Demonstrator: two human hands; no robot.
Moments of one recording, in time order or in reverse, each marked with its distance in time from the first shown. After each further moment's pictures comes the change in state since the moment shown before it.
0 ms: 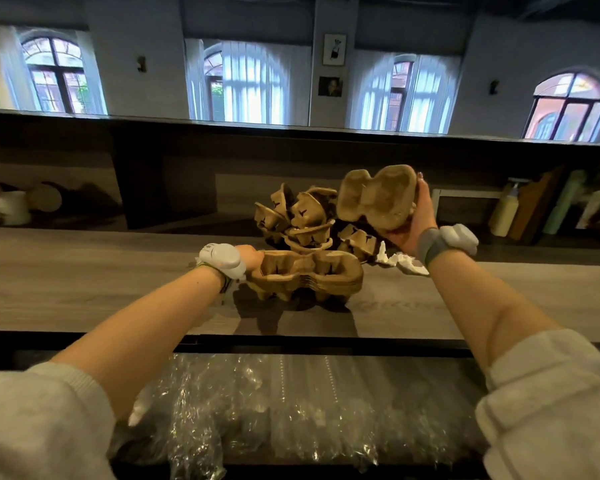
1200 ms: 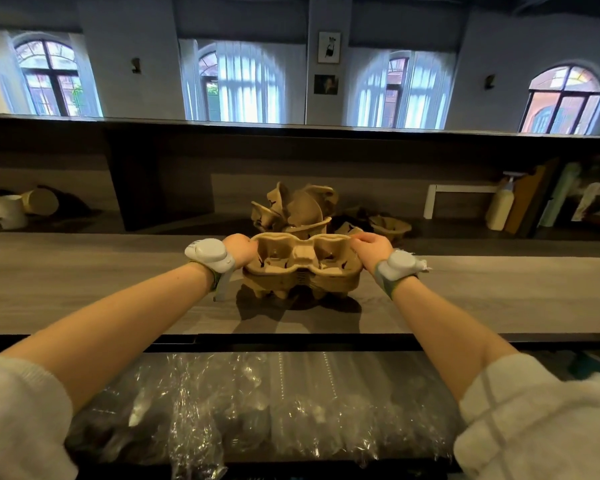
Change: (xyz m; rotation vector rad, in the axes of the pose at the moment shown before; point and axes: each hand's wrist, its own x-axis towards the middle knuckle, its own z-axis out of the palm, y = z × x) left_hand 0.006 -0.002 -0.001 -0.168 0.201 0.025; right_hand -0.006 0.074 -0.004 -1.027 0.146 -0.155
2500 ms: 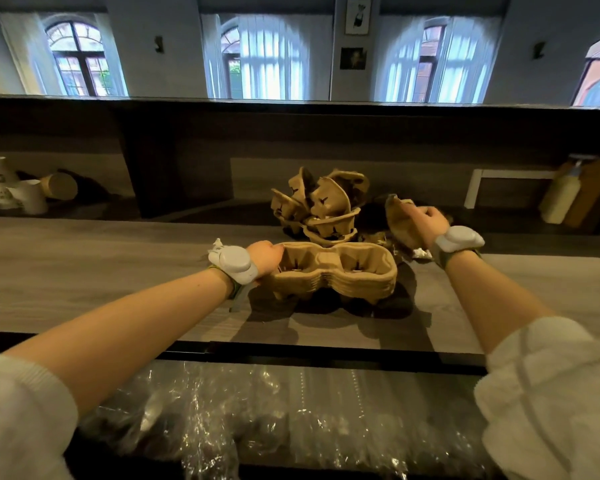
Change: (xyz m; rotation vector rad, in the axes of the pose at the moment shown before) left_hand 0.023 -0.010 0.016 0.396 -0.206 0.078; right_hand 0.100 0.026 -0.029 0.064 0.006 0.202
